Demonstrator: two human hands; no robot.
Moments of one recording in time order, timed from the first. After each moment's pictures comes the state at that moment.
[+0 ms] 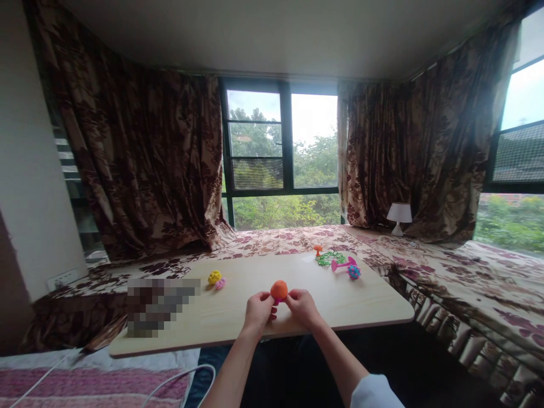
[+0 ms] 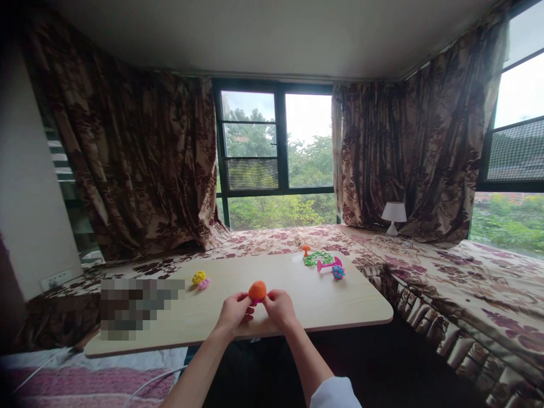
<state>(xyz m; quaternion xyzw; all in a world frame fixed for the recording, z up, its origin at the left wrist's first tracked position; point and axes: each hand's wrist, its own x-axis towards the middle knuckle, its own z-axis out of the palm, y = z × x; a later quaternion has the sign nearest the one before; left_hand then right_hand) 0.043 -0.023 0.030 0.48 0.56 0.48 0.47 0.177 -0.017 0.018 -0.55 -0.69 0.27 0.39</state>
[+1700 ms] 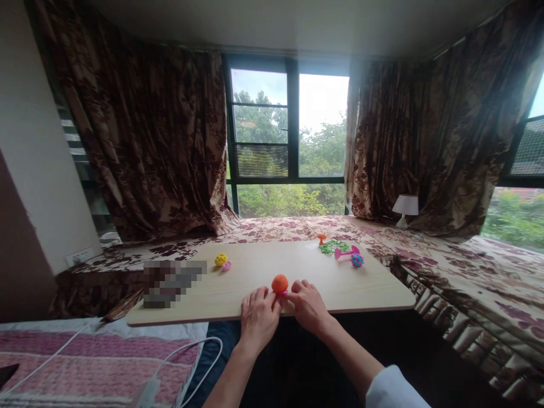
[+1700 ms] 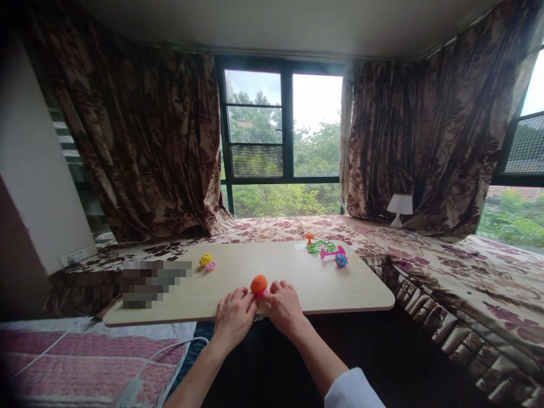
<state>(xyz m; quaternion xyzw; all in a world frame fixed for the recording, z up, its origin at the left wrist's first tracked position) 0.035 -0.094 0.024 0.74 0.61 0.27 -0.11 0.190 -0.076 0.029 -0.49 -0.84 -0.06 0.23</state>
